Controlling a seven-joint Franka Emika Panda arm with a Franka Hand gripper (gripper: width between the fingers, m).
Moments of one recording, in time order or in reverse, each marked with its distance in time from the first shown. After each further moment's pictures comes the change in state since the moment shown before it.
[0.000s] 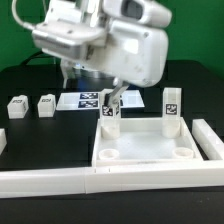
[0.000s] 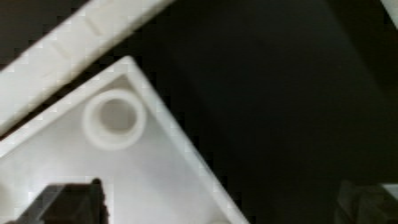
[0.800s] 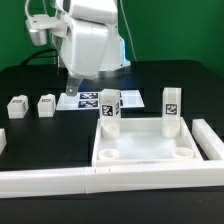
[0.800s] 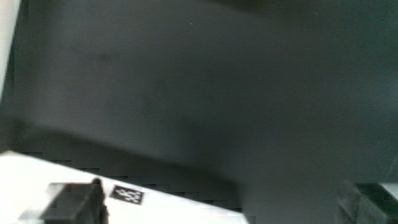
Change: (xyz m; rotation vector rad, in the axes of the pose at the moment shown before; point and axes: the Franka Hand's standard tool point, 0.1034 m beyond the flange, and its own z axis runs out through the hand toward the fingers) arm 0.021 -0.056 0.001 0.076 0.035 0.637
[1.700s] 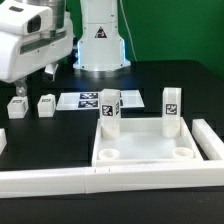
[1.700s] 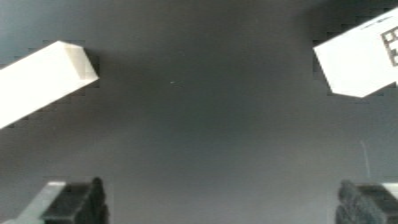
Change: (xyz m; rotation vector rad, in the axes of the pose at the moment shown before) arm -0.043 -0.074 0.039 0.109 0.064 0.694
